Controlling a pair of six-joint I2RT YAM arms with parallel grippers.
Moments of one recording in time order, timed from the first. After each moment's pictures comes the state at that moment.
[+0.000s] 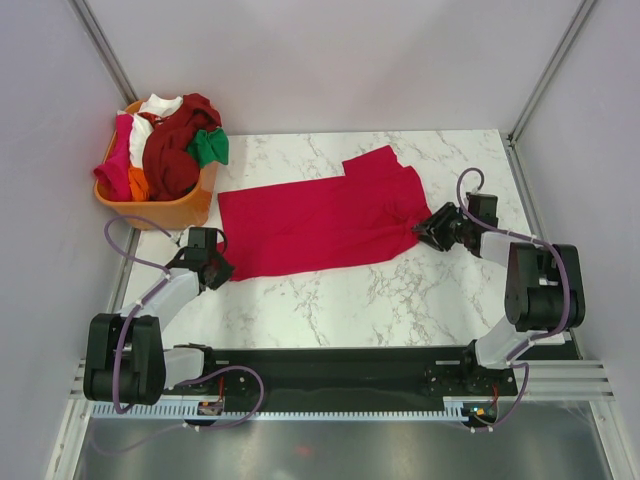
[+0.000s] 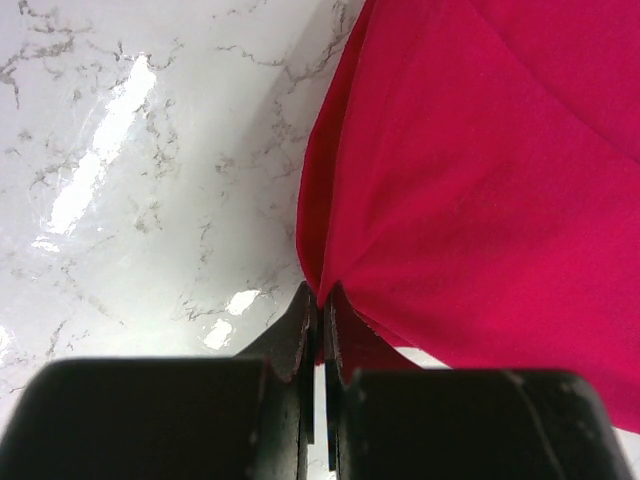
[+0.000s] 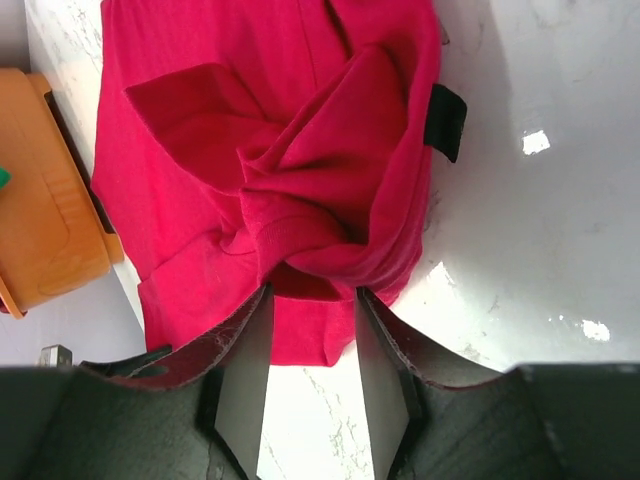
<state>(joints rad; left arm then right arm) -0.07 1.23 0.54 -0.31 -0.15 -0.75 -0.08 1.64 0.76 0.08 -0.52 0.82</state>
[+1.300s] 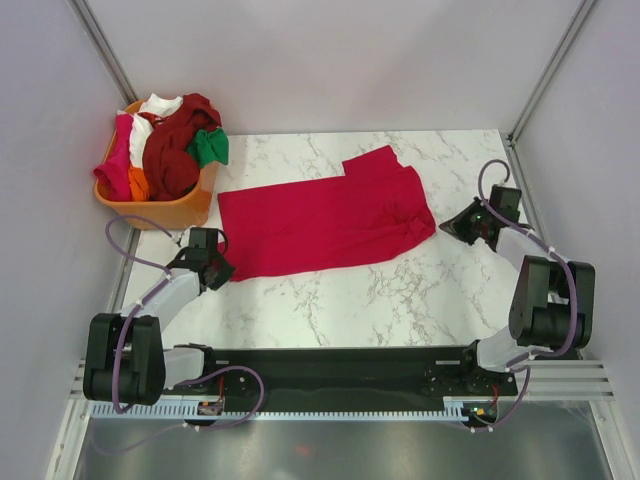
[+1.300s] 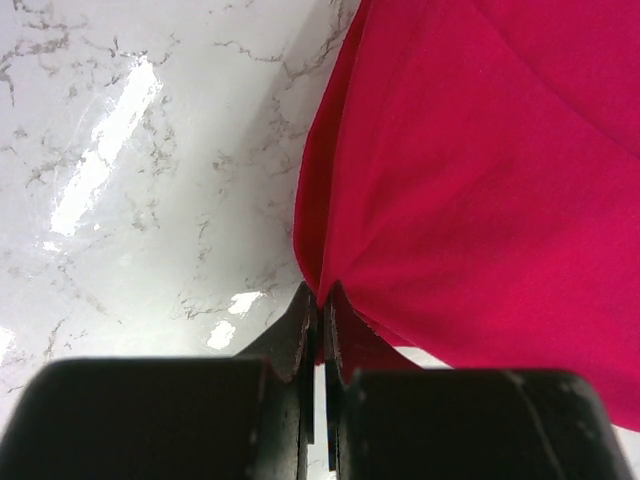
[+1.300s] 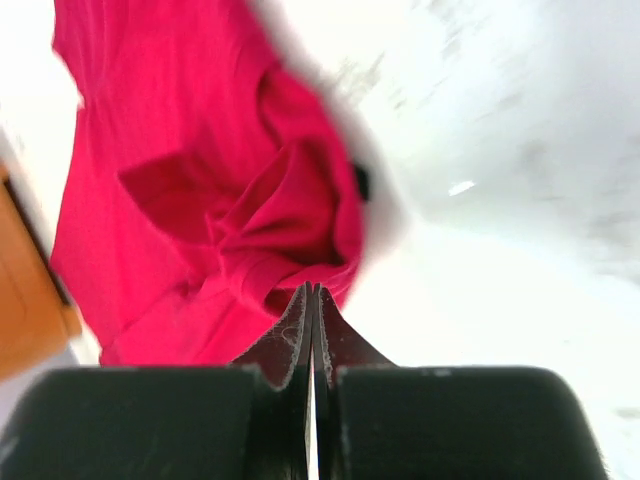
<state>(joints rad) -0.08 1.23 0.53 -0.30 -0.15 -0.75 -0.15 1.56 0.83 -0.09 -0.37 0.72</state>
